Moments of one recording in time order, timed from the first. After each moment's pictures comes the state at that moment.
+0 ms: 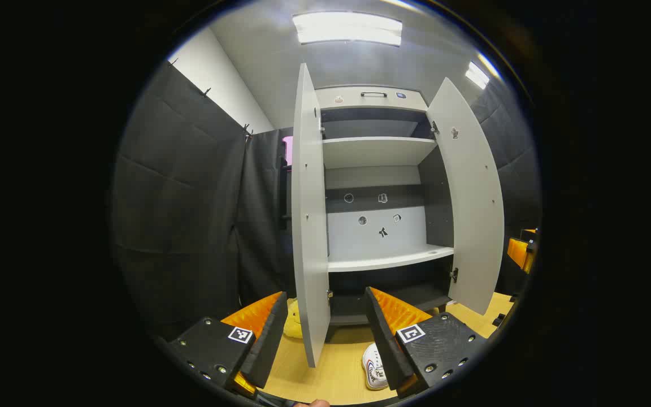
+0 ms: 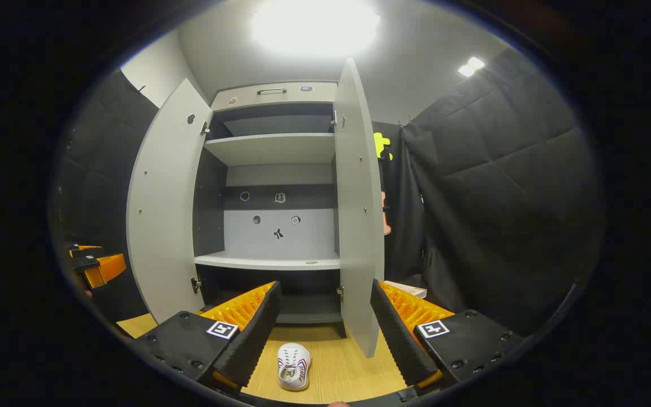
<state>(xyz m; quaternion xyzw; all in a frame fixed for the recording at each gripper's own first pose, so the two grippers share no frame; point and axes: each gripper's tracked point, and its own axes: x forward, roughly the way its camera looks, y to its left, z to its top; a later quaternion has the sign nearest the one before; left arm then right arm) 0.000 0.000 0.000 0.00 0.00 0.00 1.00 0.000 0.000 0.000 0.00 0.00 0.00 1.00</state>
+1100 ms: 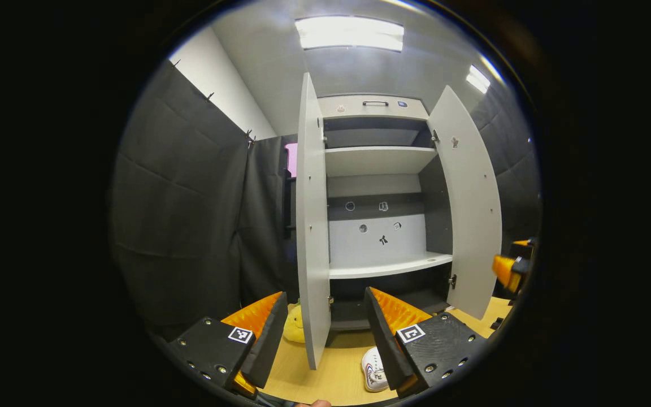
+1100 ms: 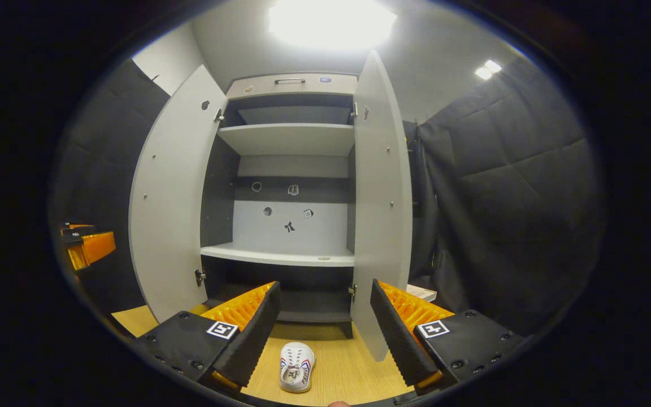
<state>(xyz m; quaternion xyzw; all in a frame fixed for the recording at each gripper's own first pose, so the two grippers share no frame) -0.016 0.006 0.019 -0.01 -0.03 0.00 1.00 0.031 0.035 -0.023 -0.03 0.03 0.04 1.00</state>
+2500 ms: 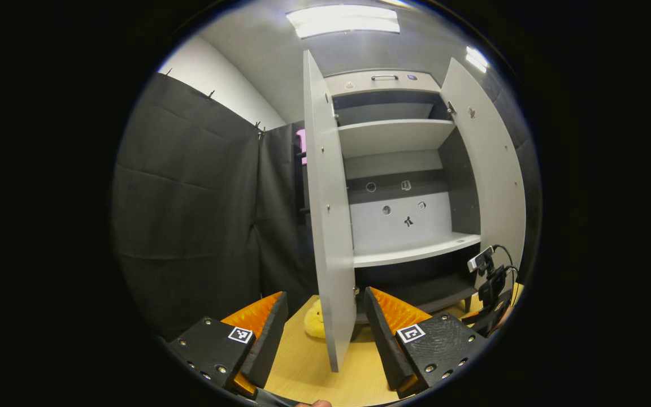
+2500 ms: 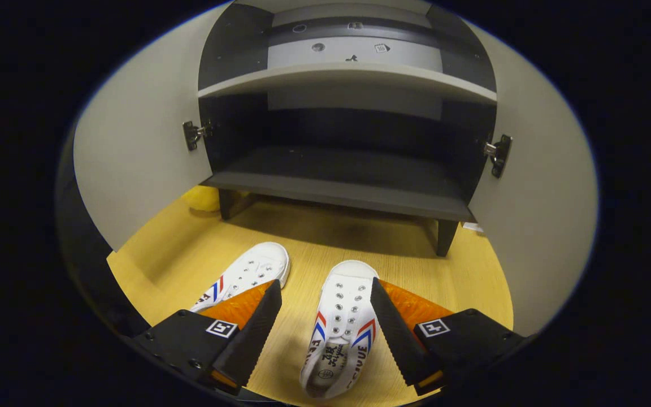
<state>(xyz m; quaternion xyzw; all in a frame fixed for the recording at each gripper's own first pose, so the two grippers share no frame) 0.039 0.034 -0.021 0.04 0.03 0.08 1.00 0.145 0.122 -0.306 -0.07 0.39 0.17 0.90</state>
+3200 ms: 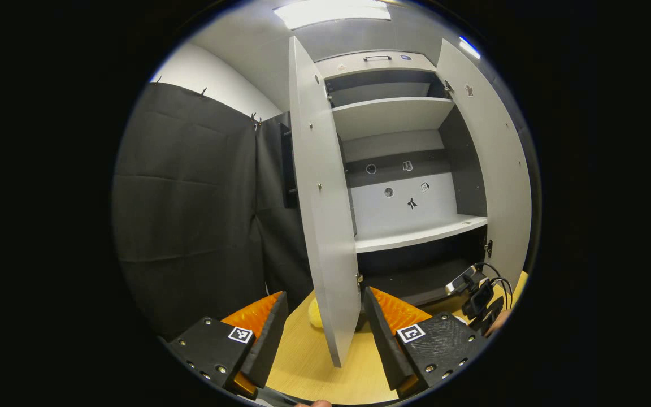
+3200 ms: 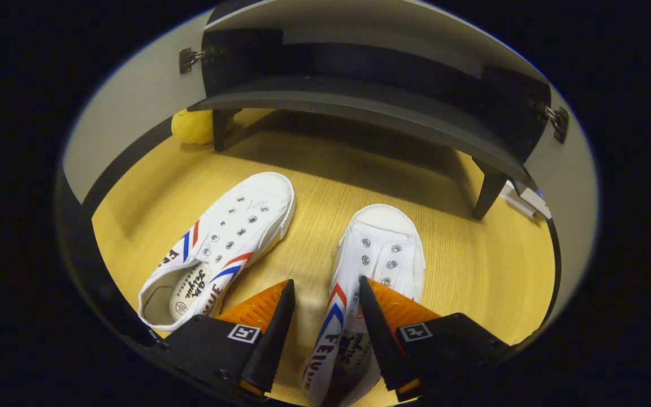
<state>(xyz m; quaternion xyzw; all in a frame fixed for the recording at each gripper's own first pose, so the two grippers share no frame) 0.056 0.025 -0.037 0.06 0.06 0.08 0.99 0.127 0.127 -0.372 -0.16 0.50 0.18 0.84</state>
